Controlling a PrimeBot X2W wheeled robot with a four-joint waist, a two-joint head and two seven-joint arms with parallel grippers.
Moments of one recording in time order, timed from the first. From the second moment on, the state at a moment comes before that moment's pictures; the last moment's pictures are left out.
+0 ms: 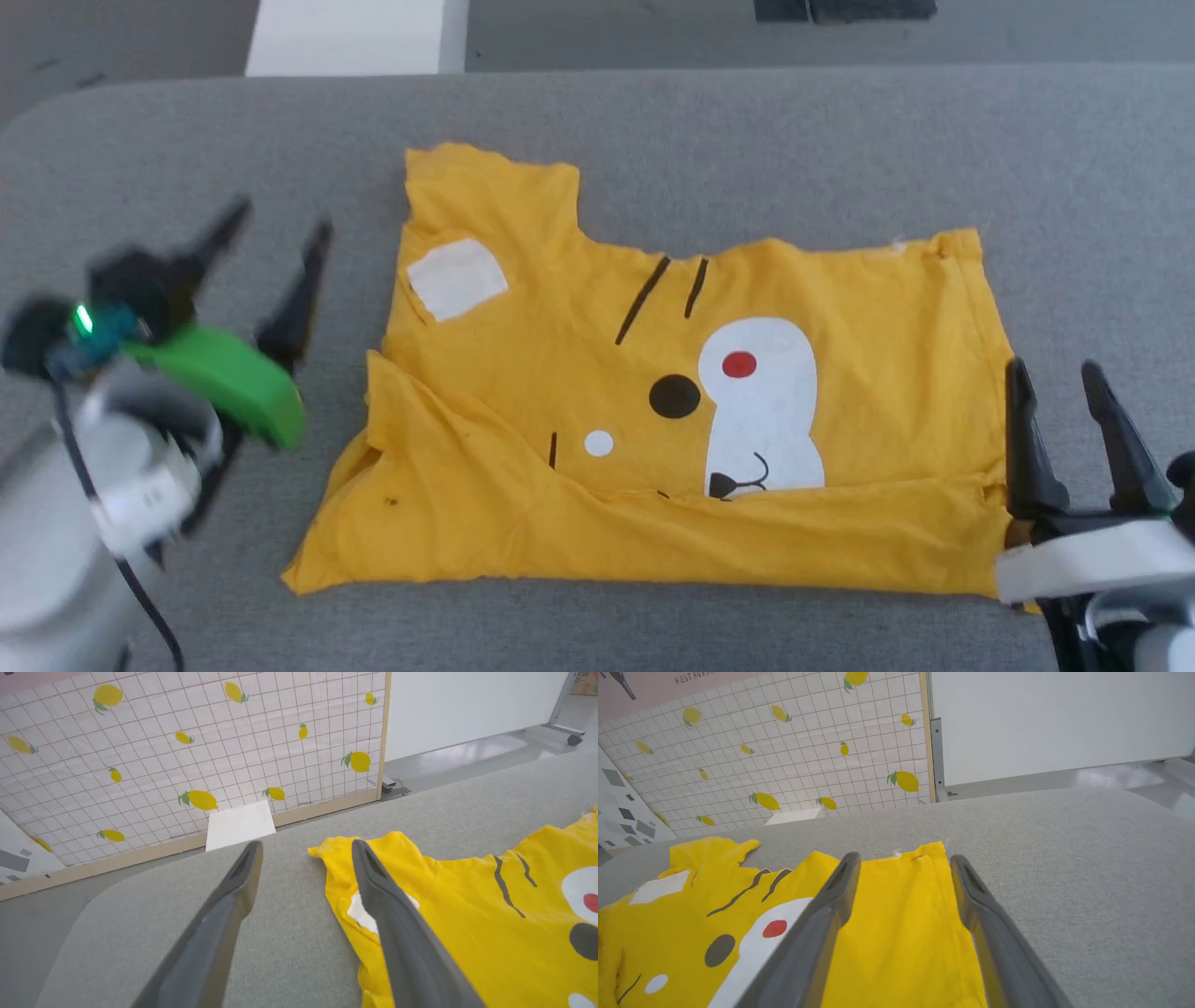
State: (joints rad) left arm -0.48 0.69 -0.54 0.06 -0.63 0.09 -0.09; right arm 0.04 -0.05 -0.14 -0.13 0.23 0.13 -0.07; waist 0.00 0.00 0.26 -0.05
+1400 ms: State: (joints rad) left arm -1.05 0.76 -0.55 0.23 -0.84 0.15 0.88; right arm -0.52 -0.05 -0.02 -0.01 0.17 0.13 0.20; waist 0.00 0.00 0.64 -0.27
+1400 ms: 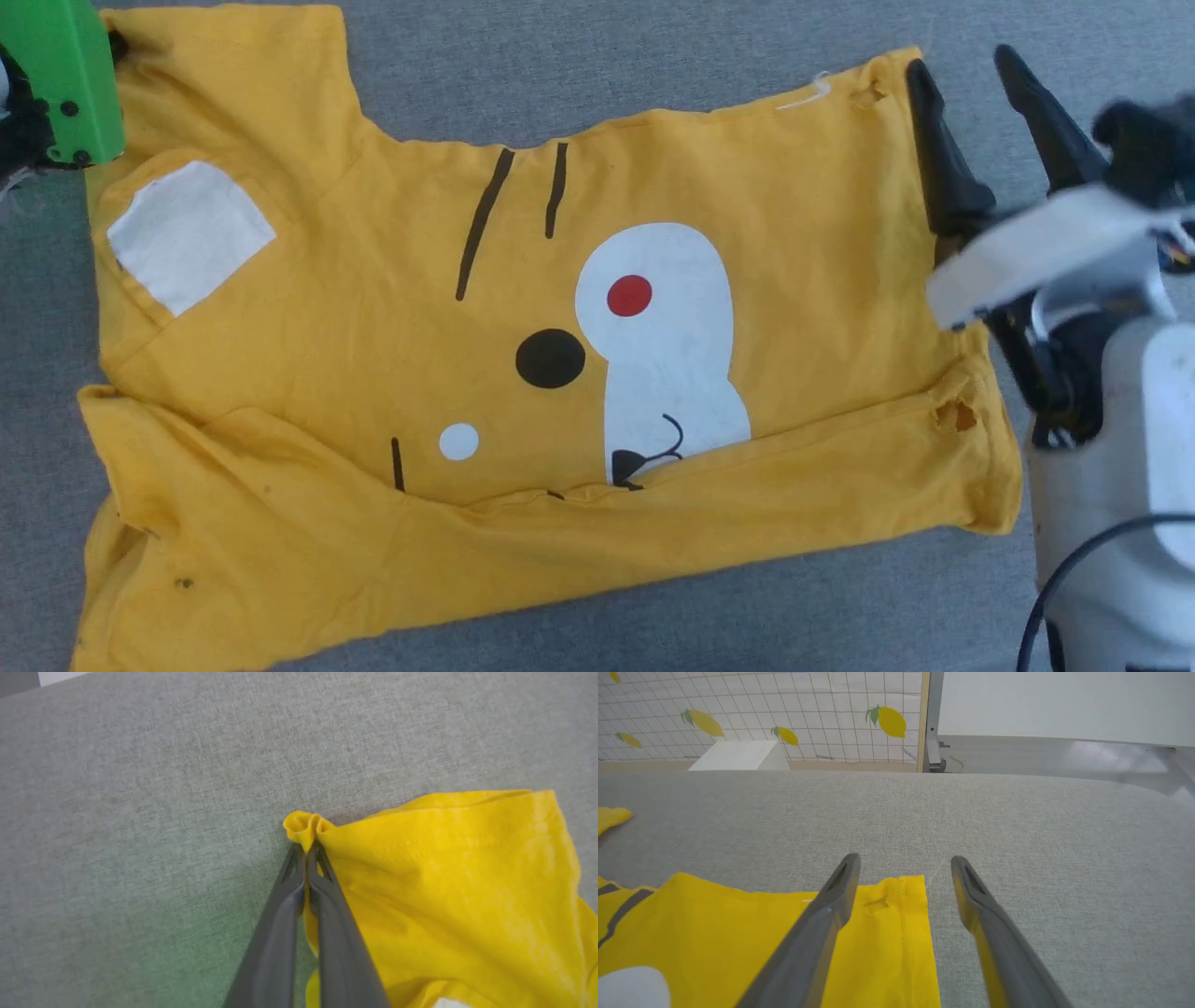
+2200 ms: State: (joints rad) left arm -1.10 0.73 -0.57 0.30 -0.69 0.10 0.55; right arm -0.80 -0.05 -0.08 0.08 0.03 0.13 0.82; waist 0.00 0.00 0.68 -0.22
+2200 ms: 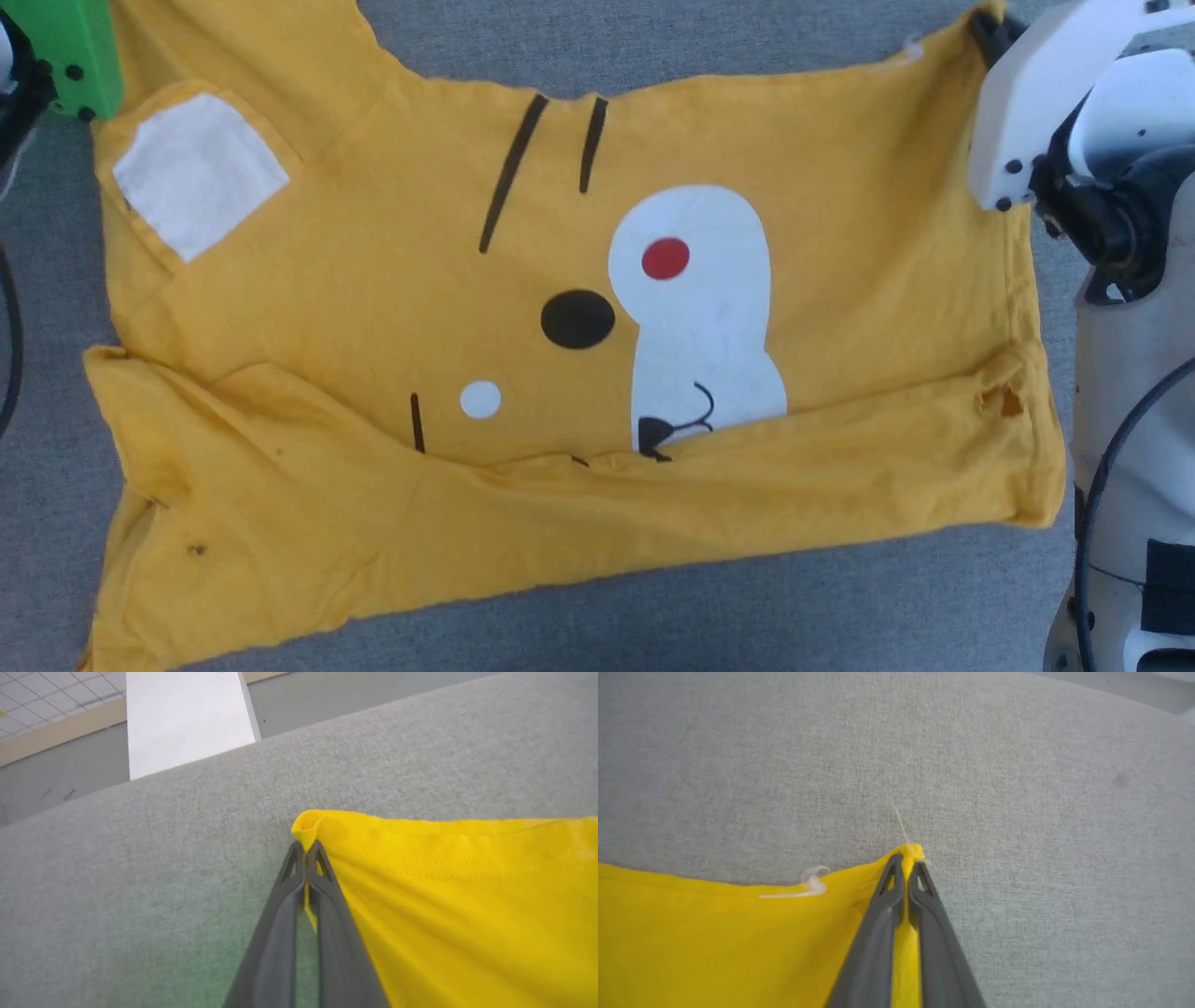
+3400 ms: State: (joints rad) left arm -0.33 0.71 -0.50 -0.03 -0.93 0.09 -0.02; right arm -0.37 -0.16 -0.09 0.13 0.21 0.13 0.23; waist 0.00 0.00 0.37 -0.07
